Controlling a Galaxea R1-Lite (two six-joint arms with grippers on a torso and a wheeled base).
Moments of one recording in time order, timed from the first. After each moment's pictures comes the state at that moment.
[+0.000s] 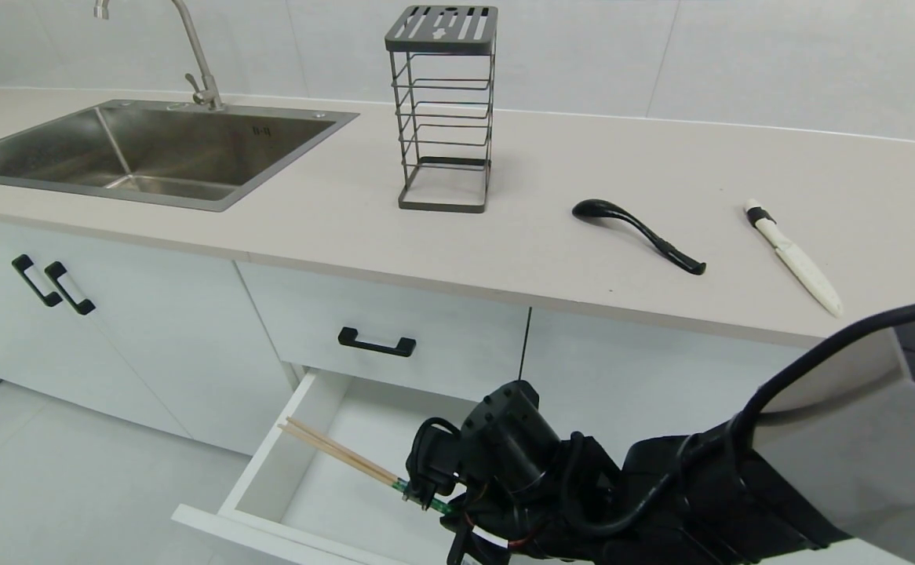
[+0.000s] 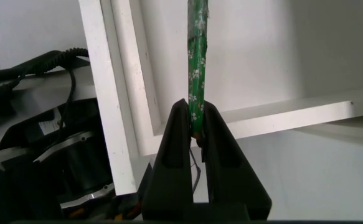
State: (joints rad) left arm 0.00 0.00 0.00 0.00 -0.03 0.00; right arm 0.98 2.15 -0.96 -0.30 0.02 -0.22
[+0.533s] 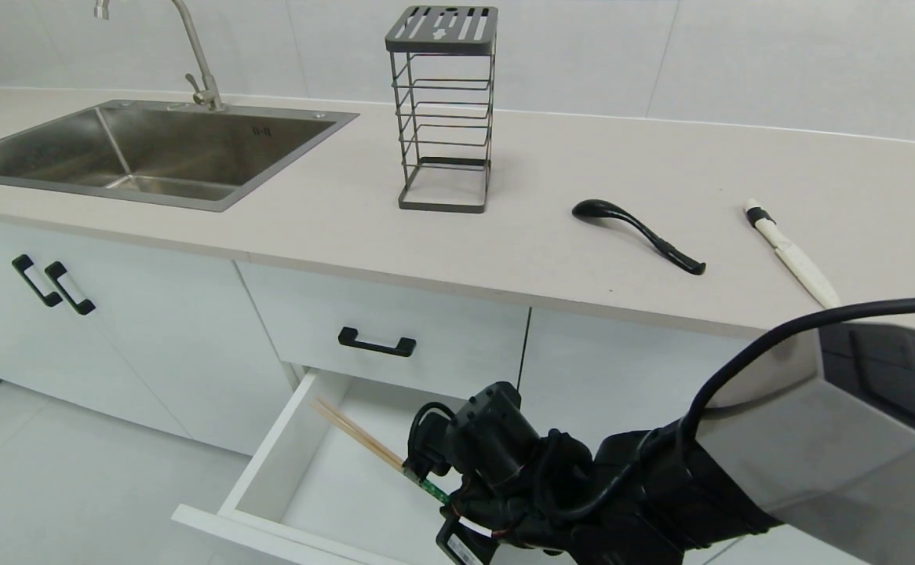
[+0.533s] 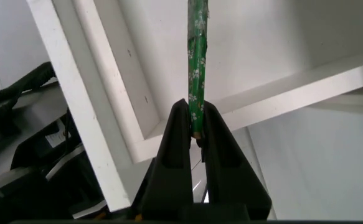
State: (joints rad) left arm 0.00 0.00 0.00 0.00 -0.03 0.00; right arm 0.97 2.22 -1.04 -0.27 -0.03 -0.08
